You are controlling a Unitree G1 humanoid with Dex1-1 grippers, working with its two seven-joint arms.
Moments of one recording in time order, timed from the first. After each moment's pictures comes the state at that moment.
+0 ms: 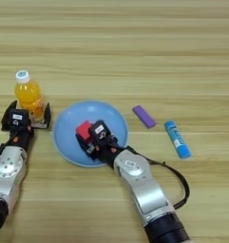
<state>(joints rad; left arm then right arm) -0.29 0.03 0.03 0.80 0.04 -0.61 0.02 -0.09 -0.12 0.30 0.08 -0.01 0.13 0.40</state>
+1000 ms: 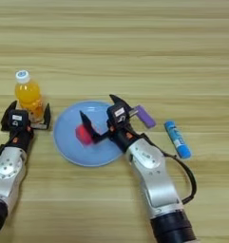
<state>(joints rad) -0.27 0.04 0.03 0.78 0.04 -0.62 0.00 -0.10 -0.11 0.12 0.05 0.10 -0.06 0.37</state>
